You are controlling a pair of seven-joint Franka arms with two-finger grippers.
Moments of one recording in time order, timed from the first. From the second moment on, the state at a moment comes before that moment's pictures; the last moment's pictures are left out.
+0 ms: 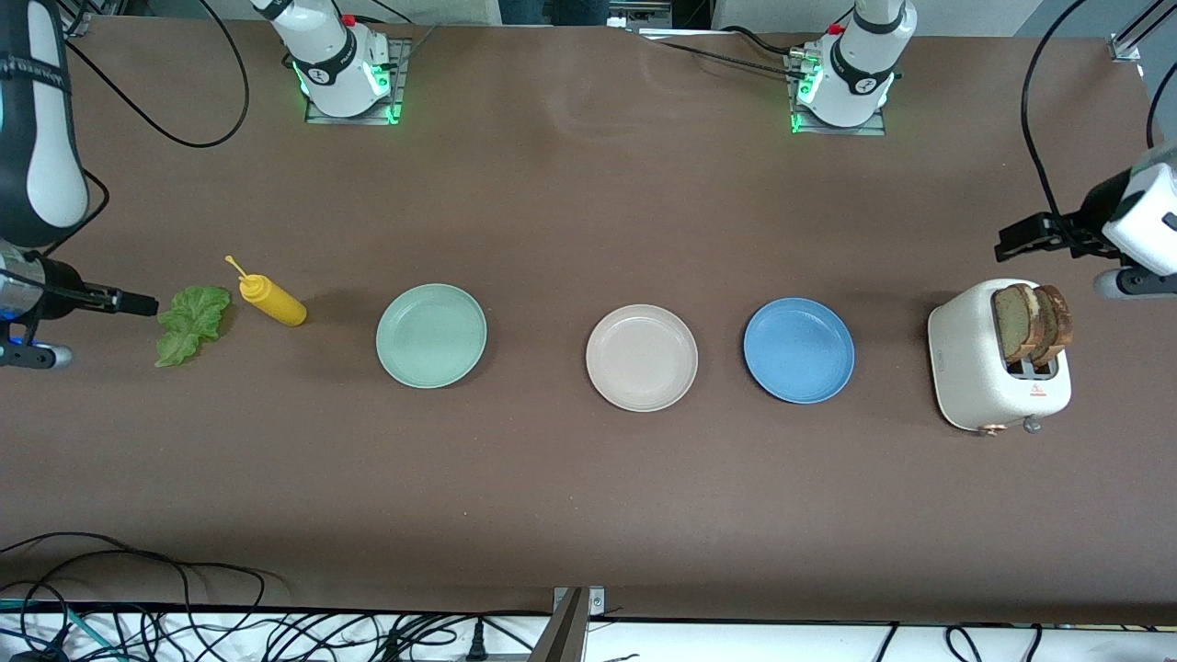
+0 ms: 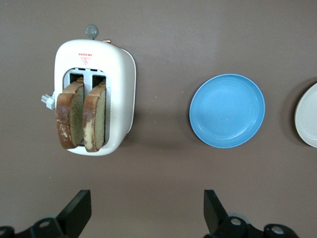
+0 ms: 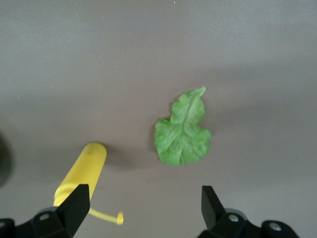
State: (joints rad) left arm 0.12 0.11 -0.05 -1.61 0.01 1.58 -0.01; right arm -0.26 0.35 0.08 -1.67 -0.14 1.83 0.00
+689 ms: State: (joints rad) left arm 0.18 0.28 -0.06 -1.65 0.08 1.76 0.07; right arm -0.26 0.39 0.03 -1.88 -0.17 2.02 0.00
